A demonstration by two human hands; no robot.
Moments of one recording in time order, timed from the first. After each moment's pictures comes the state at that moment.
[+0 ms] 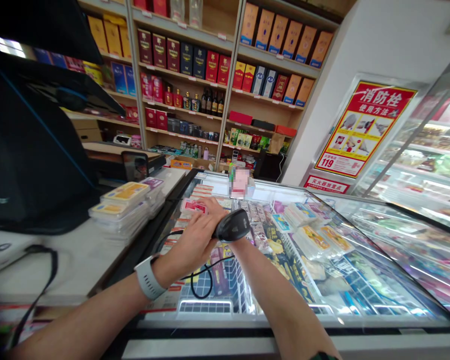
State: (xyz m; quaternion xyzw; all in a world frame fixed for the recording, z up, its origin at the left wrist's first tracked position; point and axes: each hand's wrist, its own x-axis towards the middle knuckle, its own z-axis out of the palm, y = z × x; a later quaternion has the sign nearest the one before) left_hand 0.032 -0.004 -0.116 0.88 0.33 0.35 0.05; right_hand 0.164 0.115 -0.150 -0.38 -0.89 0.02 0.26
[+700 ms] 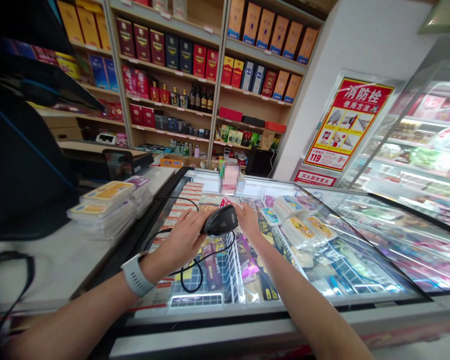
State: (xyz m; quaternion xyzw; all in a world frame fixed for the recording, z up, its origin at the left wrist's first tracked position) left_hand 0.031 -0.003 -0.121 0.88 0.32 0.34 0.05; right_hand 0.283 0.065 -0.159 -0.65 -0.63 0.06 0.42
